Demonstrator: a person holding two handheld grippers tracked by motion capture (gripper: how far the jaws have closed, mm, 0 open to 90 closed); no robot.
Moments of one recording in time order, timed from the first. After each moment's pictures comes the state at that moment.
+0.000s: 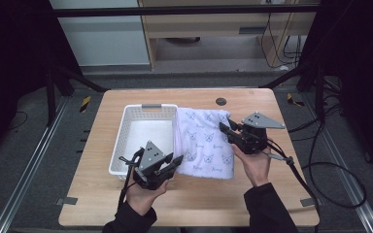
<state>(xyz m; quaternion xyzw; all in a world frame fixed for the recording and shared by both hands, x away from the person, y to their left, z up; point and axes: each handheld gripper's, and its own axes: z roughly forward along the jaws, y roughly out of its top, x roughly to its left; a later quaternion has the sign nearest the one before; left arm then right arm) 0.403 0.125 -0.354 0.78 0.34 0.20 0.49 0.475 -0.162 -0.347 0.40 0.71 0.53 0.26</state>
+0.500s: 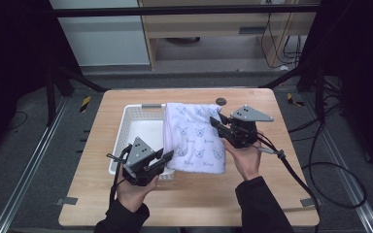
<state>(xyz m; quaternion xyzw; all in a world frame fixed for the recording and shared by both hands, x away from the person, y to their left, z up) 0.407 0.148 -0.347 0.76 0.35 0.22 0.49 0.485 -0.137 -0.334 0.38 0.71 0.53 0.26</state>
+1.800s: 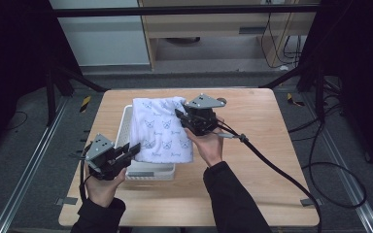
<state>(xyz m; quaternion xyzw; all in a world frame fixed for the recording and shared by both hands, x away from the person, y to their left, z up) 0.419 0.226 -0.352 0.72 0.42 0.24 0.50 0.524 -0.044 -0.329 0.35 0.74 0.52 0.26</state>
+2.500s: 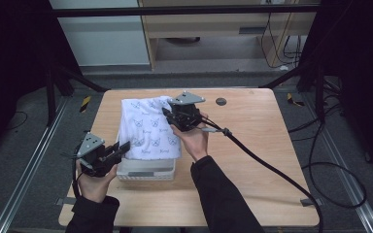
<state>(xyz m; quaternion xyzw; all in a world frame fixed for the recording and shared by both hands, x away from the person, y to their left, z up) 0.431 0.252 -0.364 0.70 0.46 0.24 0.49 0.549 -0.006 -0.340 0.34 0.75 0.51 0.24</state>
